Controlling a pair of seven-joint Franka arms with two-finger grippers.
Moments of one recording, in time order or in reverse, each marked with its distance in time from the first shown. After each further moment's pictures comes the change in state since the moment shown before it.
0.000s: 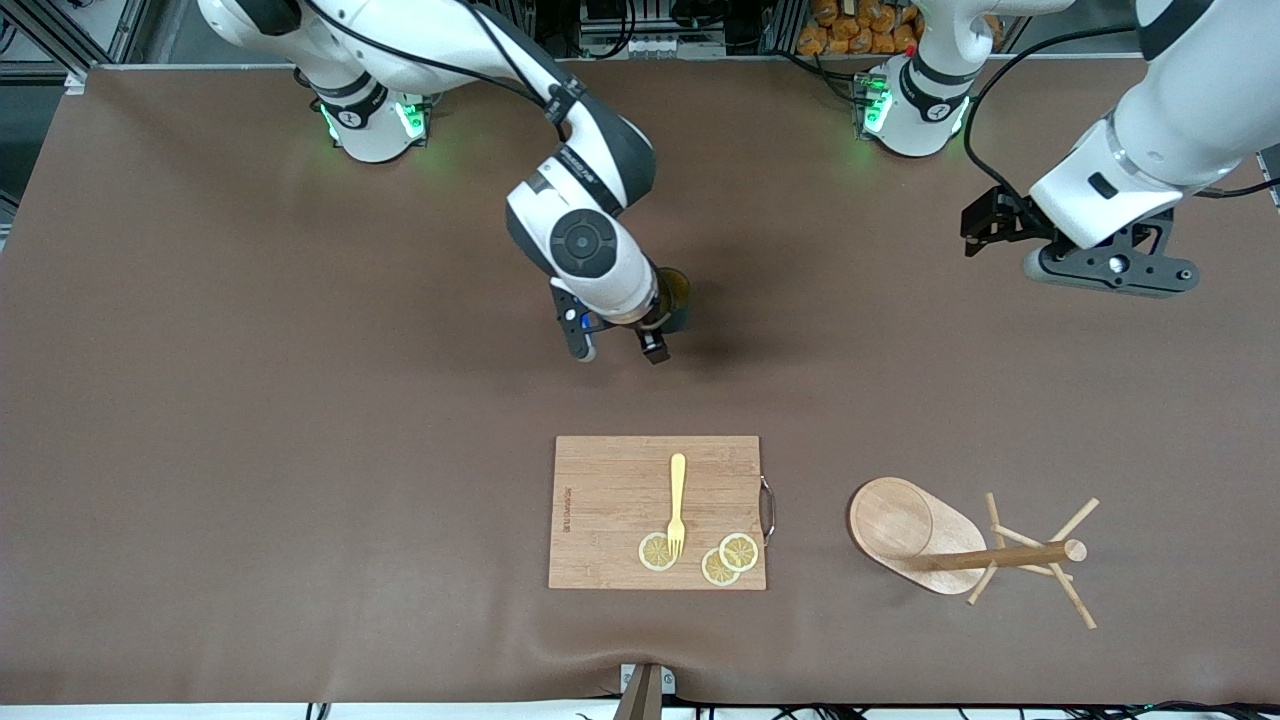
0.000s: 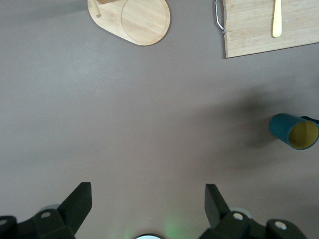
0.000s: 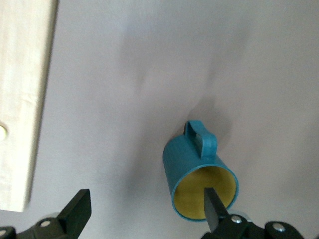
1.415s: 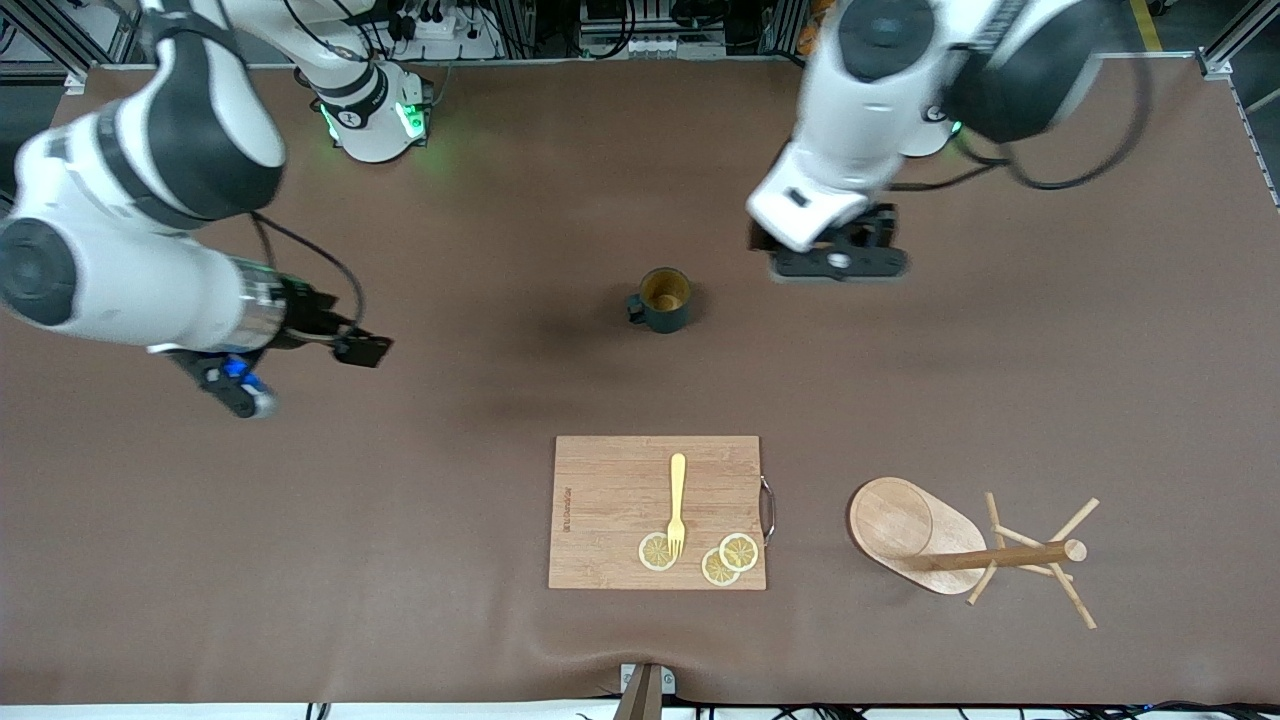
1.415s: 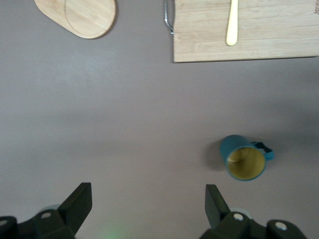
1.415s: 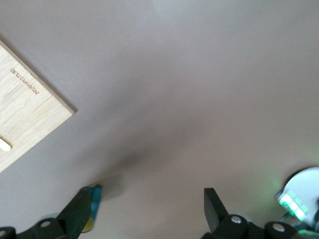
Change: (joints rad) left arm -0.269 0.164 -0.179 0.012 0.143 0.136 -0.617; right arm -0.529 -0.315 -0.037 0.012 -0.025 -0.545 -1.139
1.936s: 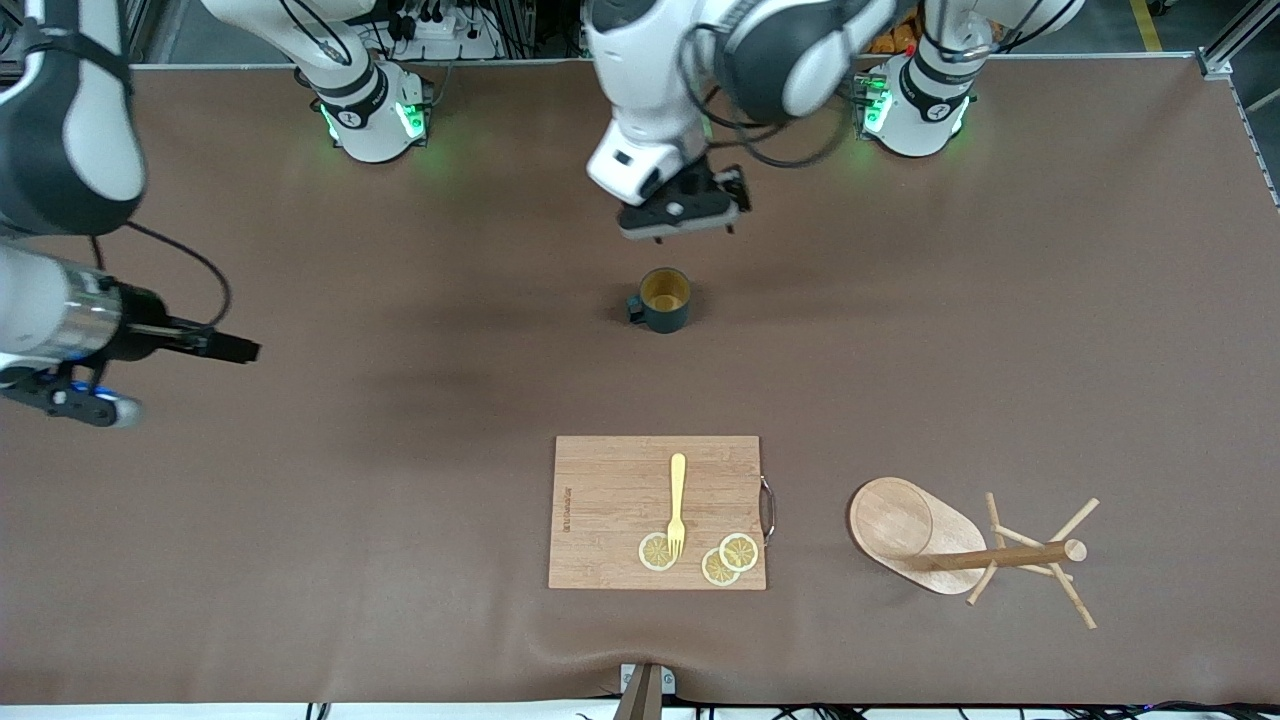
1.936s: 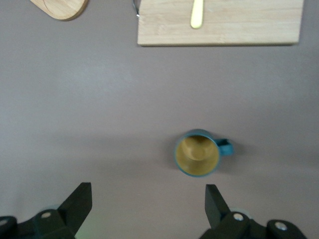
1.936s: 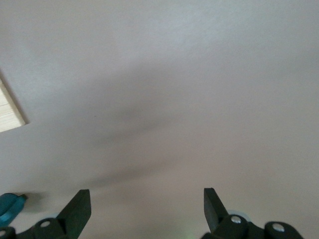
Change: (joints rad) left arm -0.323 0.148 -0.004 0.049 0.181 0.036 -0.431; right arm -0.062 -0.023 -0.169 0.000 -0.089 0.002 -0.535
